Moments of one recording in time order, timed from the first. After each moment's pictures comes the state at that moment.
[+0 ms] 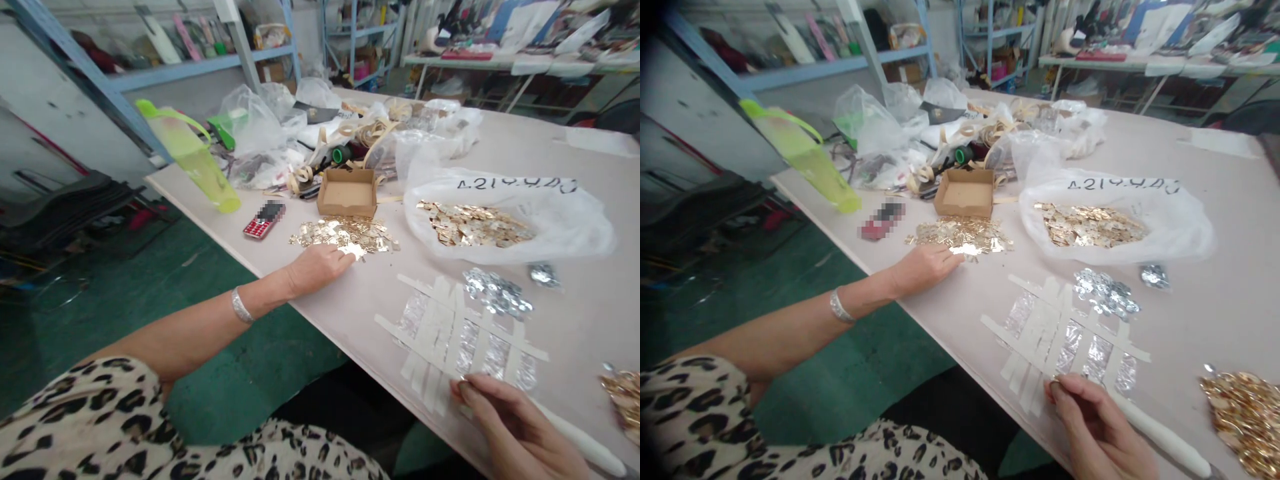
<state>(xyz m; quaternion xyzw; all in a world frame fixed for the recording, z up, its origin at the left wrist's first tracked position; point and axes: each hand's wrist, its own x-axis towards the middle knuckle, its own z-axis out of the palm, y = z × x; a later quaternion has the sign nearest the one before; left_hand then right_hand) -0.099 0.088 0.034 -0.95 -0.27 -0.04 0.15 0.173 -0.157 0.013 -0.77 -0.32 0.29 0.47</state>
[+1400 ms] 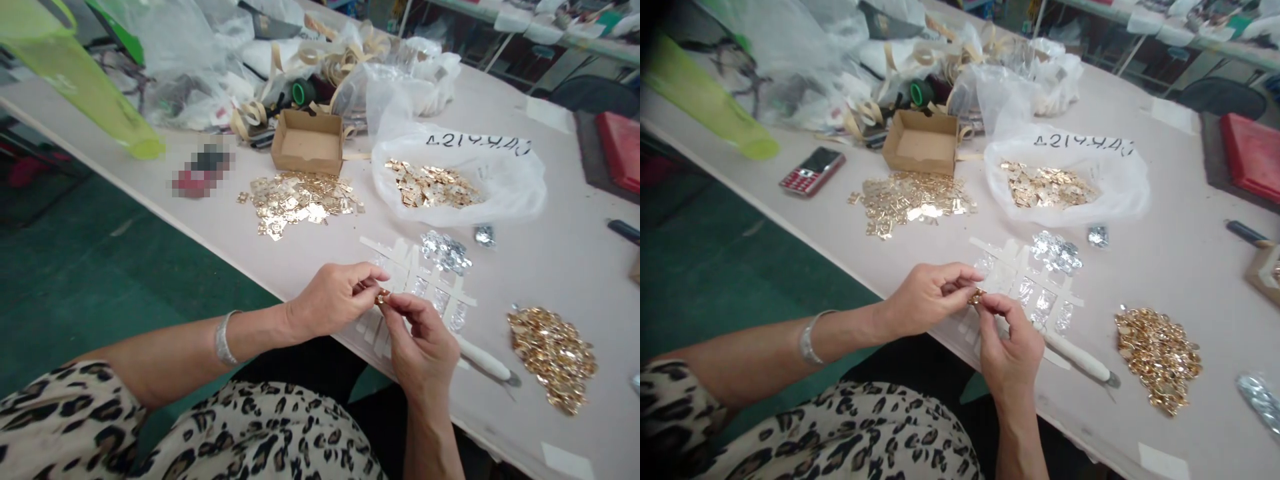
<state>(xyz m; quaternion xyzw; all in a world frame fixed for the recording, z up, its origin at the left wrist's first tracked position) 0.001 -0.026 0.030 -0.74 -0.36 -0.33 -0.47 0.144 -0.117 0.012 -0.67 -0.51 0.20 0.51</state>
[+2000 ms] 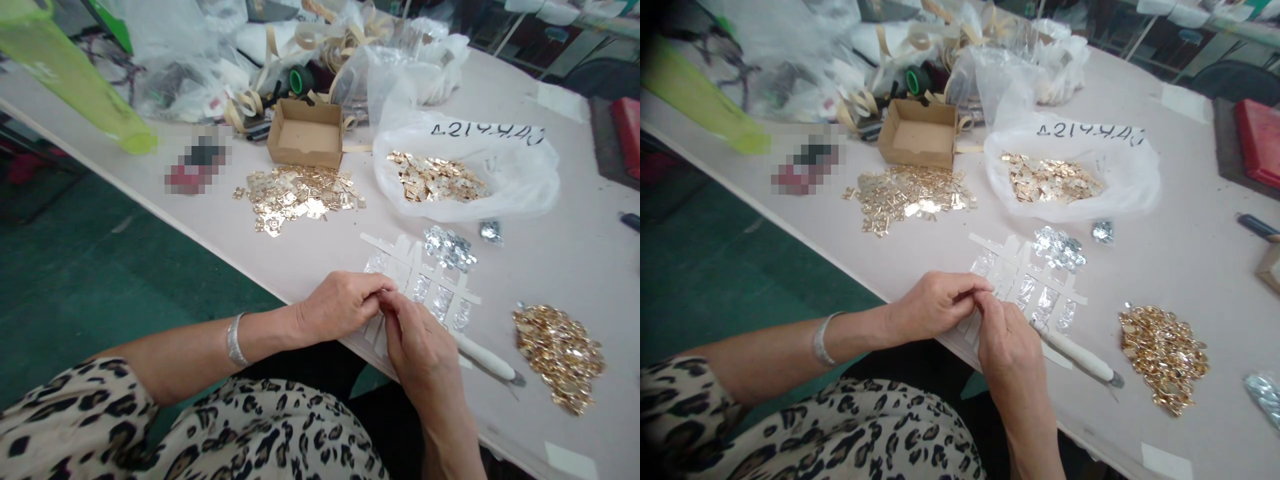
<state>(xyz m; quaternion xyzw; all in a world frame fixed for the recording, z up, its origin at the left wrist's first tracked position) 0.007 -0.026 0.018 -0.83 -0.28 -0.31 -0.38 0.160 -0.115 0.030 -0.60 -0.76 -0.02 0.26</state>
